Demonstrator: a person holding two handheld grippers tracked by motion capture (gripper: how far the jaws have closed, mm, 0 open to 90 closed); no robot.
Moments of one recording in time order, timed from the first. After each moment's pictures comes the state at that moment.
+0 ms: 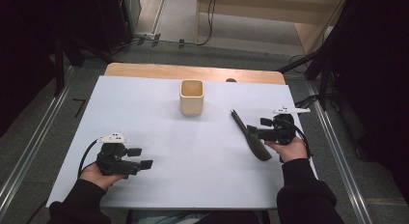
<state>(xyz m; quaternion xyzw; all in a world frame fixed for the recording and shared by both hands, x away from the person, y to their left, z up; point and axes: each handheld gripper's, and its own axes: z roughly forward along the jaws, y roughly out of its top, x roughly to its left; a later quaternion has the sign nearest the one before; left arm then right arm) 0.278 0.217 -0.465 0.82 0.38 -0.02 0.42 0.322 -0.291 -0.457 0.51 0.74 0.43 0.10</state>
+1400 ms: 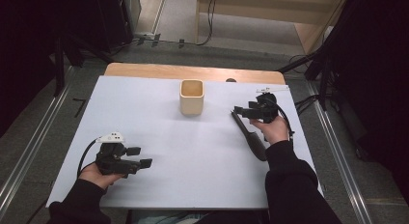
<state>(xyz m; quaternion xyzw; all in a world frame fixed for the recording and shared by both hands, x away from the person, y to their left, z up) 0.279 0.219 -0.466 0.82 0.39 -0.02 0.42 0.393 -0.257 -0.454 0.53 0.74 0.40 0.11</state>
